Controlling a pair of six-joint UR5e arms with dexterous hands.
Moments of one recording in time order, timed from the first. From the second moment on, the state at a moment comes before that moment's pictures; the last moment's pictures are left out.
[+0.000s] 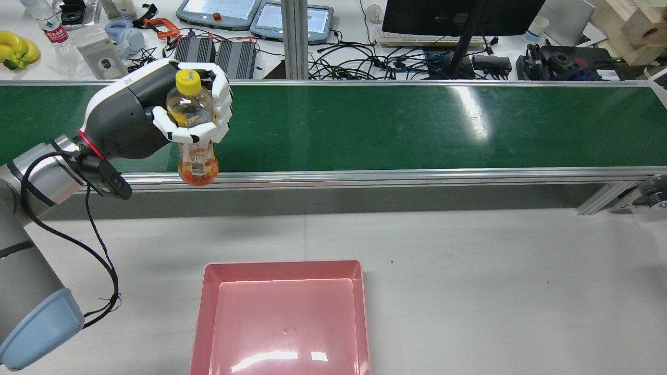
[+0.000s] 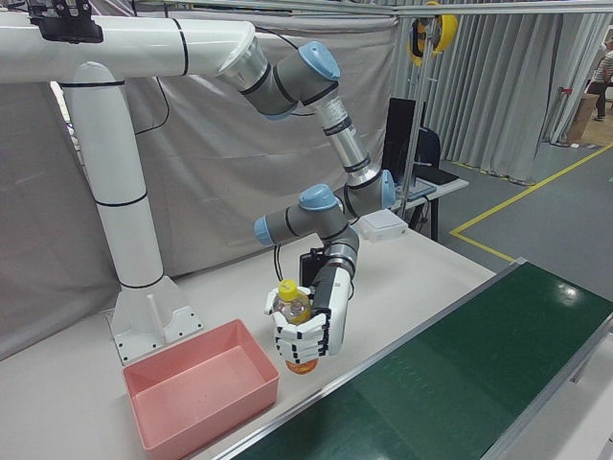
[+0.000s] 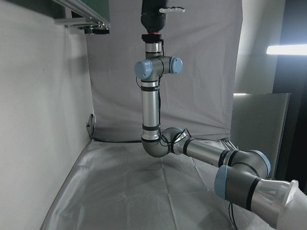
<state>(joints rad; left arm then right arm) -0.79 -2.04 -2.04 0.35 1.43 0.26 1.53 -1.55 1.61 -3.11 -1.57 -0.10</state>
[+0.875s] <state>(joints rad) -0.44 -2.07 -2.06 0.37 1.42 0.42 1.53 -1.55 1.61 -3.11 -1.57 -0.10</state>
